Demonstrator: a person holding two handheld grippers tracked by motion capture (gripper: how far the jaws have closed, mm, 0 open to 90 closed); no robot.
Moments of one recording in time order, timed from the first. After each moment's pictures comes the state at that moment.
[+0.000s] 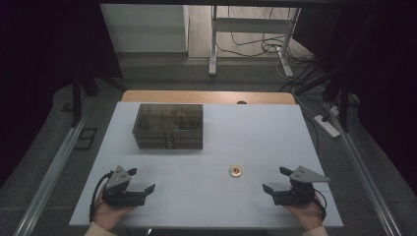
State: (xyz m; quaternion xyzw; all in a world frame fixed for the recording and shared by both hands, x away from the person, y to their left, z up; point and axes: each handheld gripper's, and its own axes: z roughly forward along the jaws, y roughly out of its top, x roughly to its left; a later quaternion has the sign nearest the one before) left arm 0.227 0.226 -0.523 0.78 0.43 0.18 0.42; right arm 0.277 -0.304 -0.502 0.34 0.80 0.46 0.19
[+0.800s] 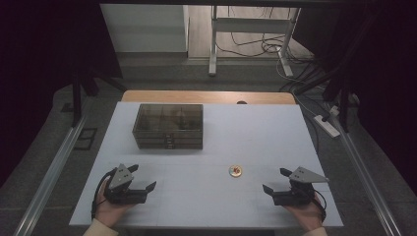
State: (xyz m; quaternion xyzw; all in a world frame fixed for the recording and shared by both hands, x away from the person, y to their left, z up) left arm 0.233 0.221 -0.522 0.79 0.39 0.22 0.41; right arm 0.277 -0.306 -0.506 0.34 0.80 0.45 0.19
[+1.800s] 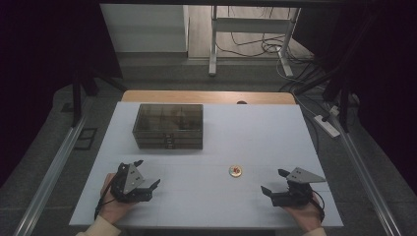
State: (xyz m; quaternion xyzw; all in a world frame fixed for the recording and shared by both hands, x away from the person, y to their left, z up) left arm 0.238 0.201 -0.519 0.83 0.32 0.31 0.34; right arm 0.277 -0.301 -0.508 0.34 0.81 0.44 0.19
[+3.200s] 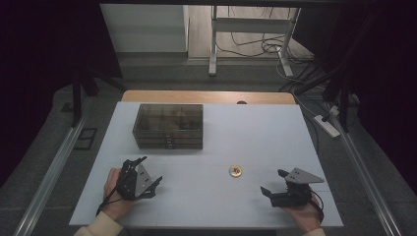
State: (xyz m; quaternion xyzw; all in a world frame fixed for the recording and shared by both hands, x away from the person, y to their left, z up) left arm 0.243 0.186 -0.519 0.84 0.27 0.38 0.28; right arm 0.276 -0.299 -0.510 0.34 0.81 0.43 0.19
